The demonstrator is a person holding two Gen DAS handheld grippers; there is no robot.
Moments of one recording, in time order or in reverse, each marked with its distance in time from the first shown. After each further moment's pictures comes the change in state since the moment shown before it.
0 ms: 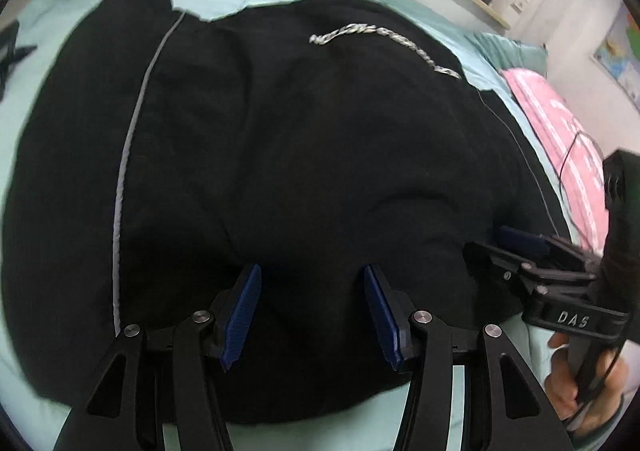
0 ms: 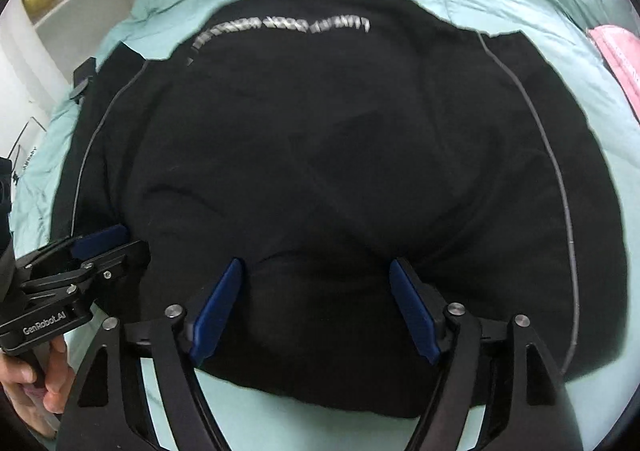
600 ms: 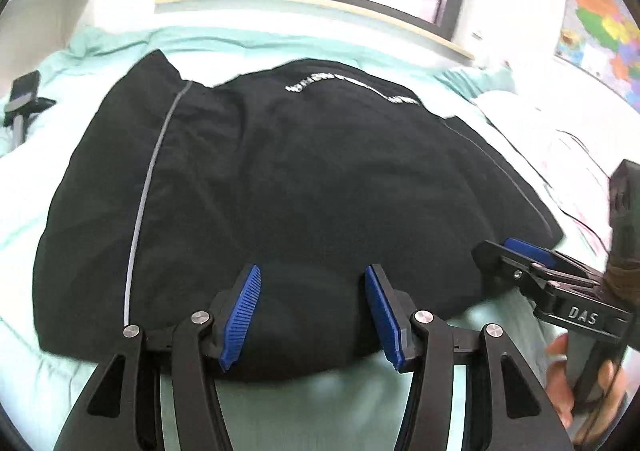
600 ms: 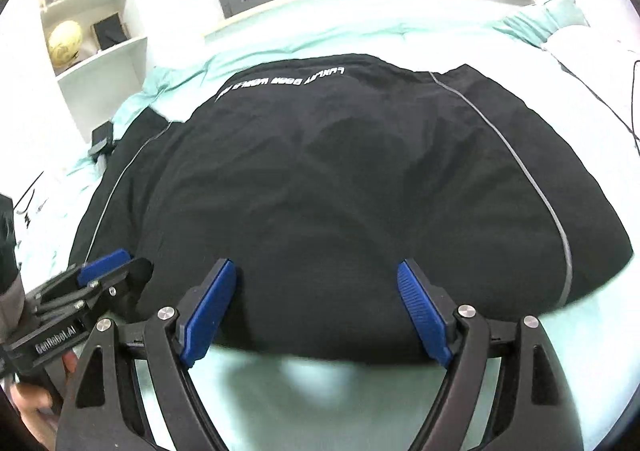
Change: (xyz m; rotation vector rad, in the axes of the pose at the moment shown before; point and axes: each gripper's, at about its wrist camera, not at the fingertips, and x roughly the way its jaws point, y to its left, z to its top) left arm -0.055 -0.015 -0.085 0.140 -0.267 0.008; right arm -0.039 0.002 -0.083 0.070 -0.327 0.027
